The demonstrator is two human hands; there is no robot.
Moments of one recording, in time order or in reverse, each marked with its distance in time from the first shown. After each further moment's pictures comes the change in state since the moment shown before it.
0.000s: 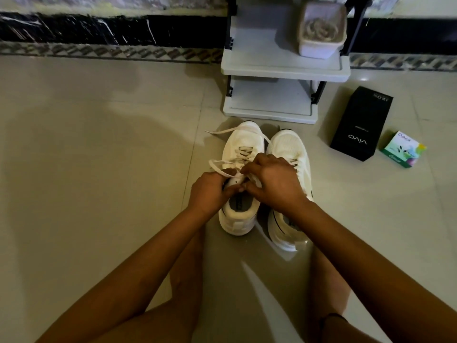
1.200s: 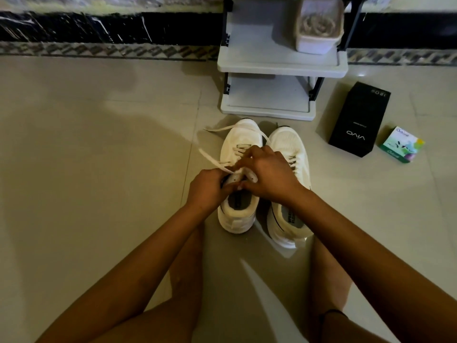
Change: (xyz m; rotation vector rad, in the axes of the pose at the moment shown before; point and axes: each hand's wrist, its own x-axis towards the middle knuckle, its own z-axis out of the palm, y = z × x) left_hand 0.002 0.002 -0.004 0.021 -0.008 0.007; right_hand 0.008 -0.005 -0.009 0.083 -0.142 0.060
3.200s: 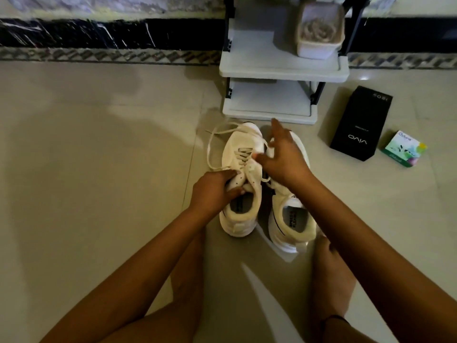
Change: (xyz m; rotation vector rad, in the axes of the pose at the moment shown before) left_hand 0.002 0.005 0.000 0.146 0.018 0.026; right_hand 0.010 0.002 -0.031 0.493 0.152 0.347
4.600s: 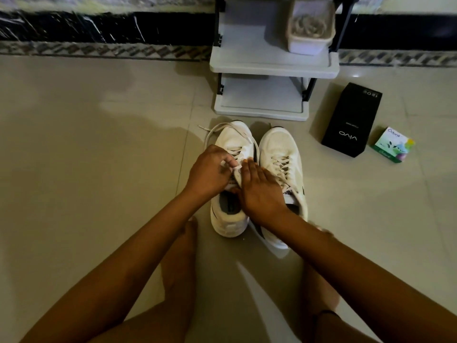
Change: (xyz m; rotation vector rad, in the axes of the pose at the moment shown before) left_hand 0.019 0.016 -0.014 -0.196 0.113 0.065; right_hand -0.033 0.037 0.060 -0.654 -0.239 -0.134
